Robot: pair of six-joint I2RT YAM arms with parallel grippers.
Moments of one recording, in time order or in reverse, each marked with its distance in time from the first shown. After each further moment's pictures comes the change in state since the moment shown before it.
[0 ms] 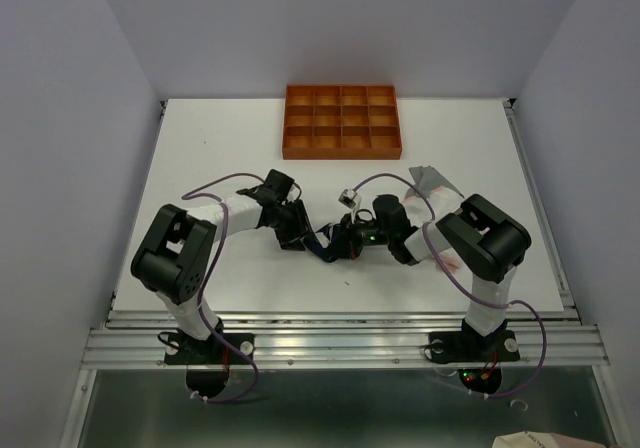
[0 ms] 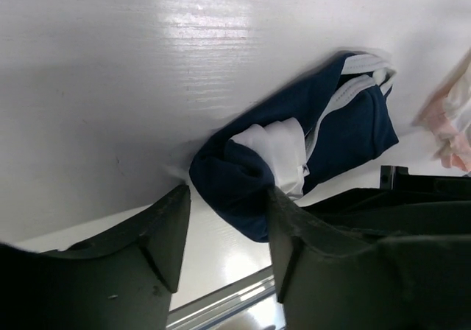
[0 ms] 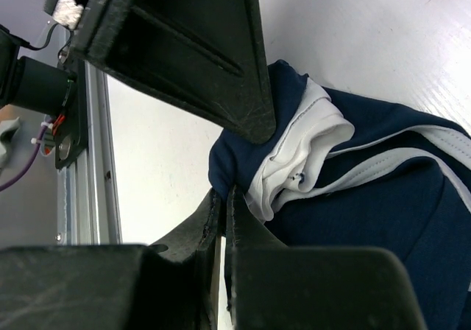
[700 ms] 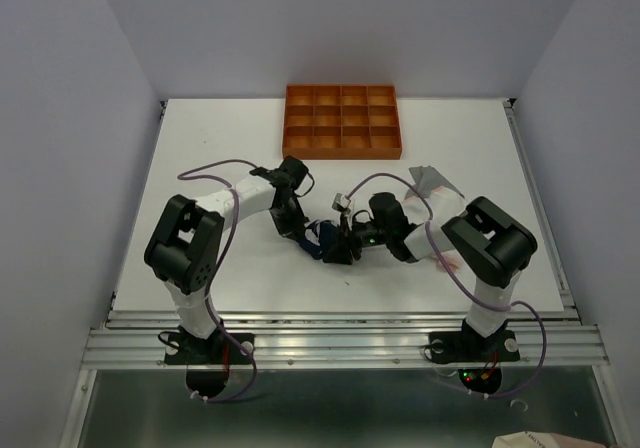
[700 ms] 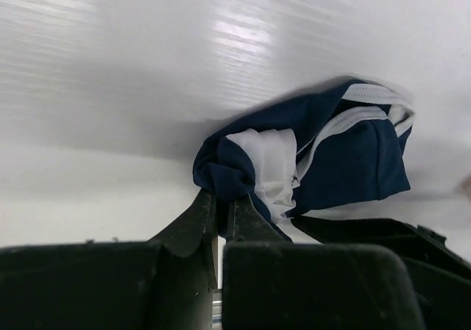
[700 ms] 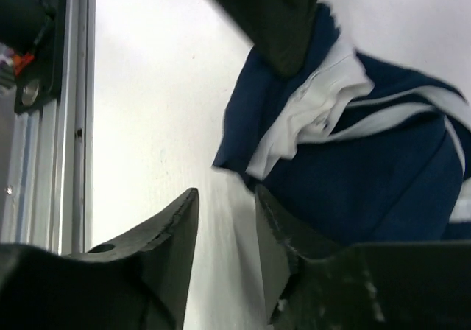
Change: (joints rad) left arm -0.046 0.082 0.224 -0.314 -0.238 -0.080; right arm 0.016 -0.035 0.025 -0.112 -0.049 -0.266
